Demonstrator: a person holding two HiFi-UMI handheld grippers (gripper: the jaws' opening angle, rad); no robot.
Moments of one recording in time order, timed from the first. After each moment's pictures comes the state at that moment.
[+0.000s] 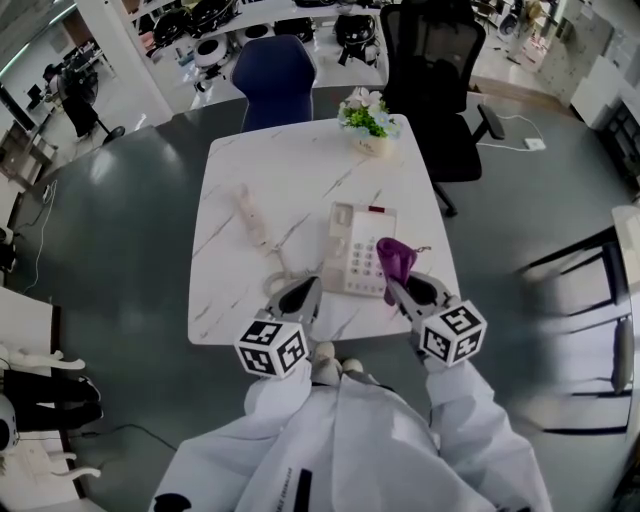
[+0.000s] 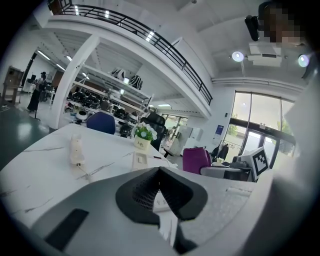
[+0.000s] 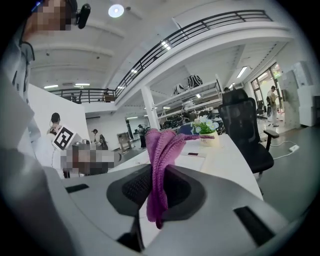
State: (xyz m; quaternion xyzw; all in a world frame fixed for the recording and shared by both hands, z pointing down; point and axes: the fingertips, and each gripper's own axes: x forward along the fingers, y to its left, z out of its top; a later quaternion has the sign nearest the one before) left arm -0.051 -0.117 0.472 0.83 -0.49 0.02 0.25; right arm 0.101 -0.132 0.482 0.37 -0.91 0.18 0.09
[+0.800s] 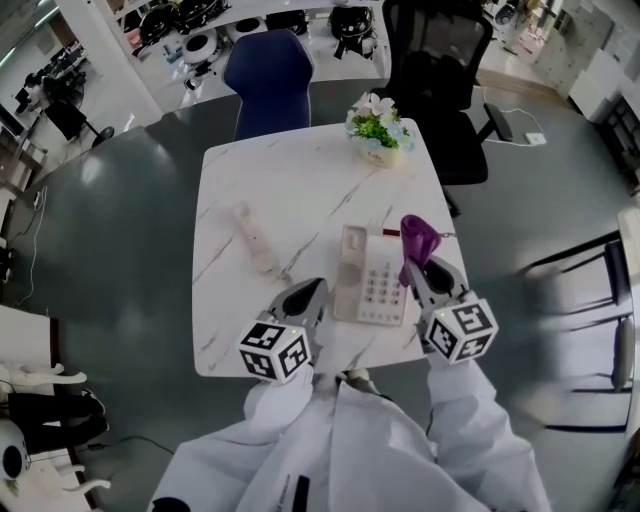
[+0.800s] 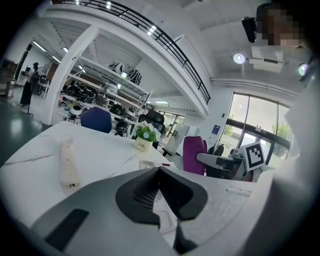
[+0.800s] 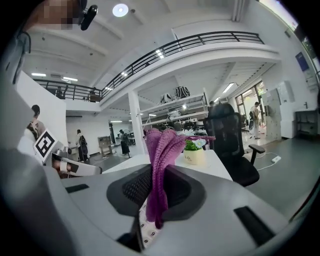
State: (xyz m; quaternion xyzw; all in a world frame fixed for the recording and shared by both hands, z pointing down) left arm -0.073 -0.186 0.476 0.85 -0.46 0.03 0.27; right arm 0.097 -0.228 0.454 0.47 -0.87 0.13 0.07
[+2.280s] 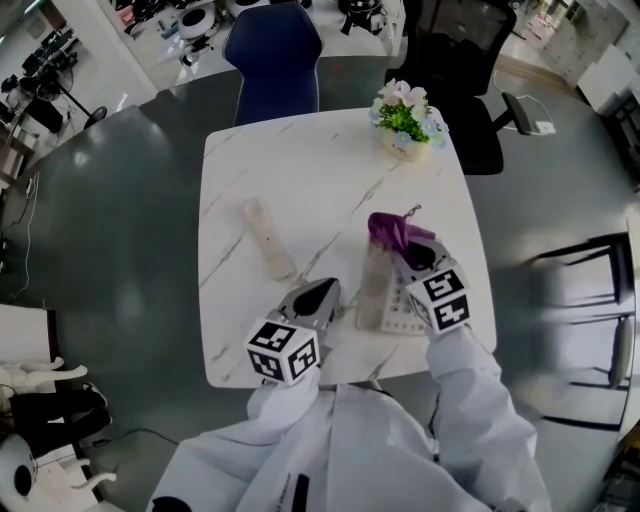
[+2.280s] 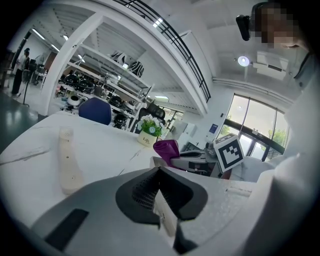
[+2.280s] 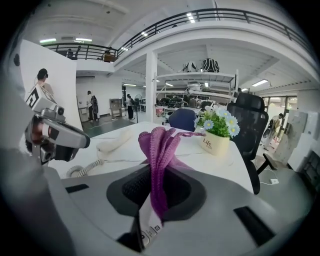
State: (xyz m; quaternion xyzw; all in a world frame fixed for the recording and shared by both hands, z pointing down) left arm -0.100 -0.219 0.507 0.85 -0.43 0.04 0.30; right arm 0.015 -0.296 0.534 0.39 -0.86 0.10 0.29
